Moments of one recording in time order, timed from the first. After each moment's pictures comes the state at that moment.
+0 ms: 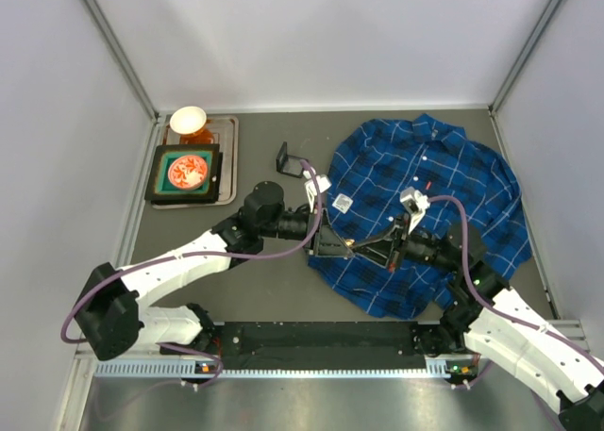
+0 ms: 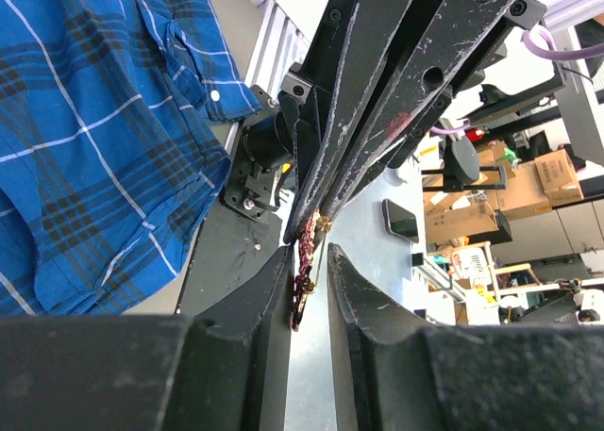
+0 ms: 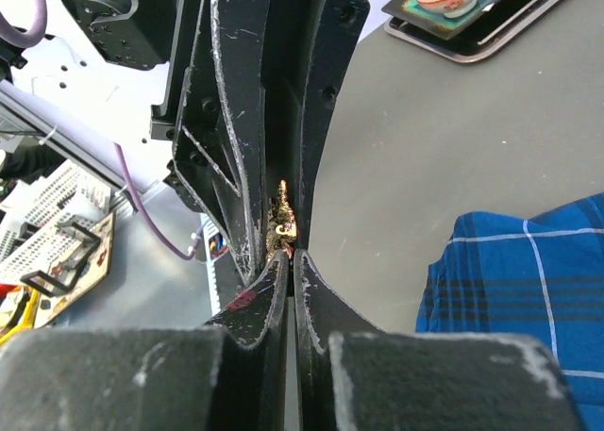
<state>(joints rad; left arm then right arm) -0.83 1.24 0.80 0.24 0.79 -0.76 0.63 0.57 0.41 0.18 -0.61 0.56</state>
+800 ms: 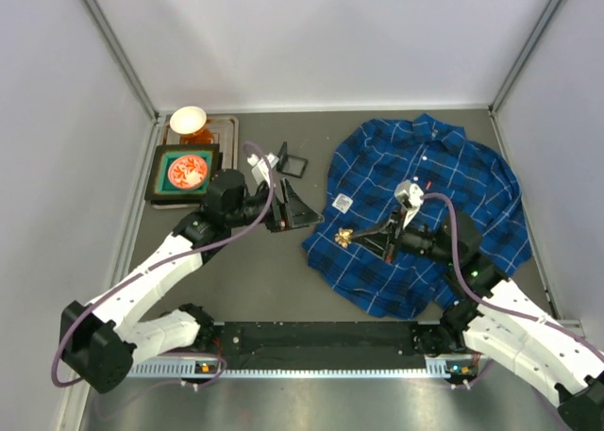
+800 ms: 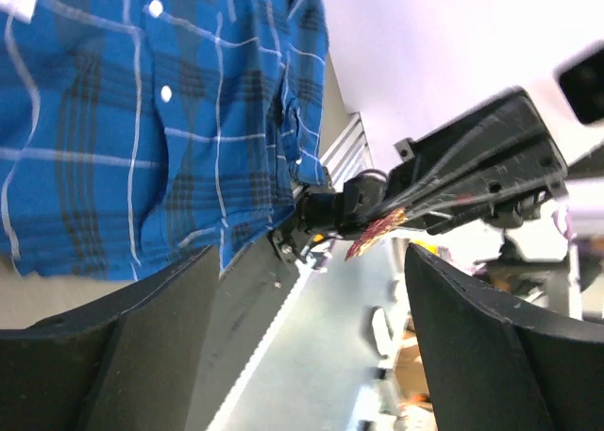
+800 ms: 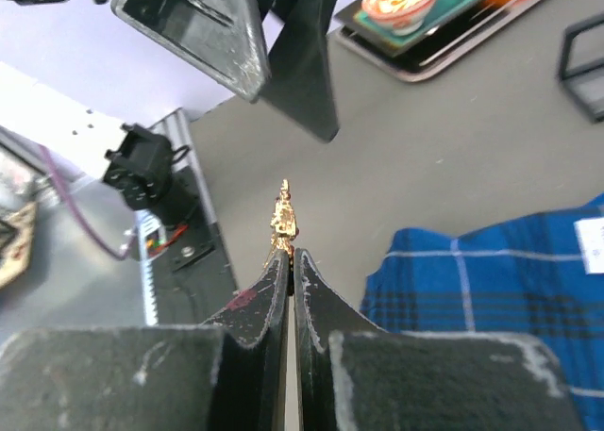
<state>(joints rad) -0.58 1.05 0.80 -0.02 0.64 -0.87 0.63 0.63 0.47 0.12 -0.57 0.41</state>
